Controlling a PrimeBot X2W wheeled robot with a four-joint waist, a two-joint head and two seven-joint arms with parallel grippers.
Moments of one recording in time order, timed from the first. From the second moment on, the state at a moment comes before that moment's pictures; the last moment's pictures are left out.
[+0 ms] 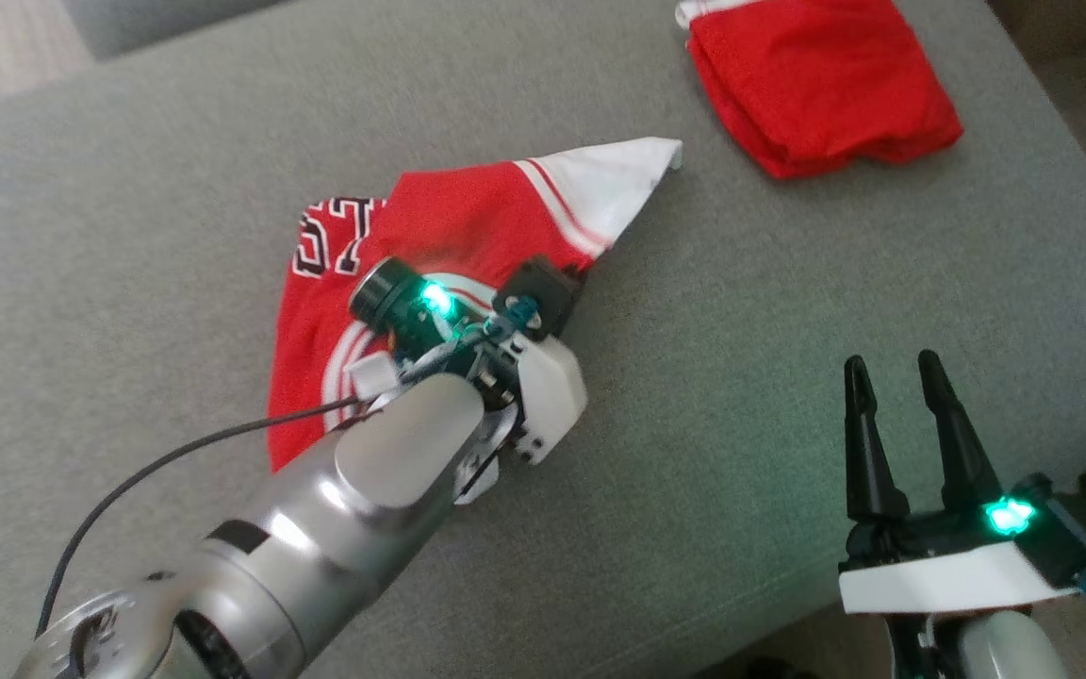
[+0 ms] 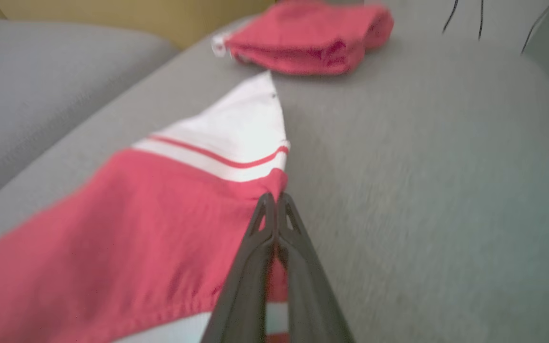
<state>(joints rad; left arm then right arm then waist) -0.89 0.05 -1.16 0.82 -0.55 0.08 0.08 0.05 -0.04 0.11 0.01 0.29 0.12 -0.26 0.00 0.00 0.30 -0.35</state>
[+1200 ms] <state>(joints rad) -0.53 0.42 -0.86 0.69 -0.93 0.09 -0.23 0.24 -0.04 0.08 -0.01 0.31 0.12 -0.26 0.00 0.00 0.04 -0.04</state>
